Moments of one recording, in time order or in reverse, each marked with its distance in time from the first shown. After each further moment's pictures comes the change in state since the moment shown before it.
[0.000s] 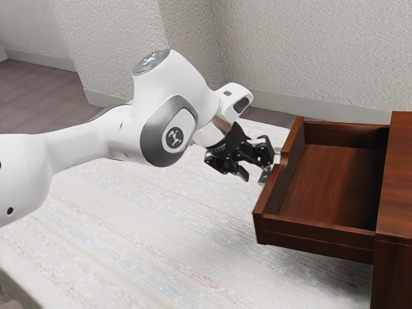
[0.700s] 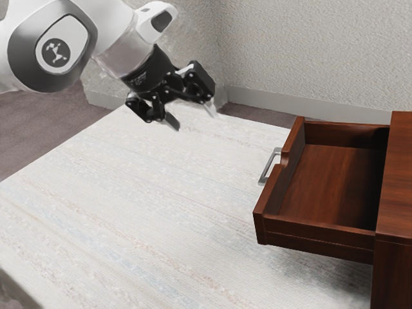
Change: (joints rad) arm -0.034 -0.275 0.074 0.130 0.107 -0.405 -0.169
